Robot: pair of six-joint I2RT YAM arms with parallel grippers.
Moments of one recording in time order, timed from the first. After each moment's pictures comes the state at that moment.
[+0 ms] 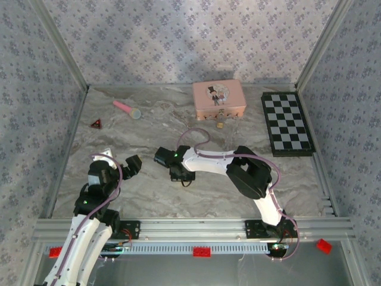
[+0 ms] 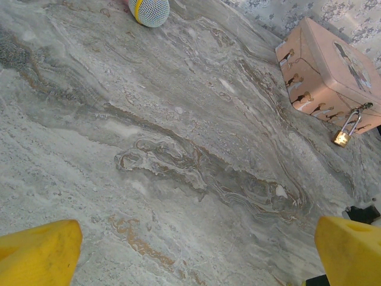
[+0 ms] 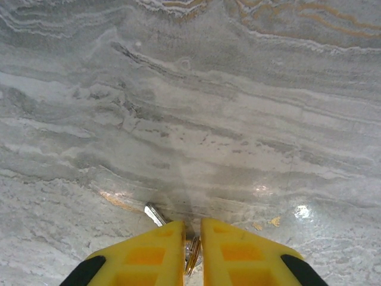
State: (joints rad) left arm -0.21 0.39 0.33 -0.43 0.06 -0.58; right arm 1.08 2.06 1.49 -0.88 0.17 1.08
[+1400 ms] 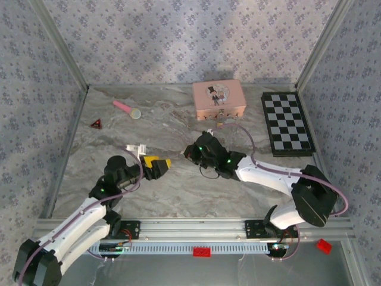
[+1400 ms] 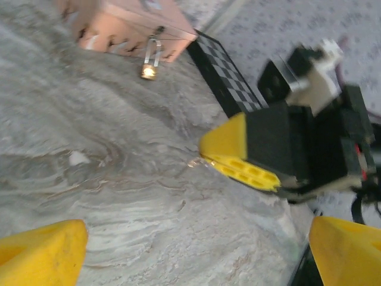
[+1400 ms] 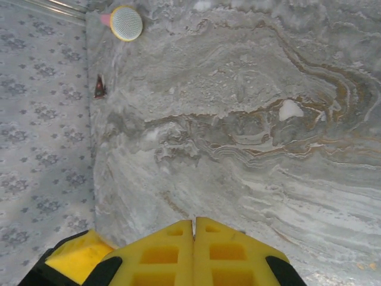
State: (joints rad) left arm -0.53 0.68 0.26 0.20 0.43 -0.64; right arm 0.90 1.42 0.87 -0.02 0.03 1.22
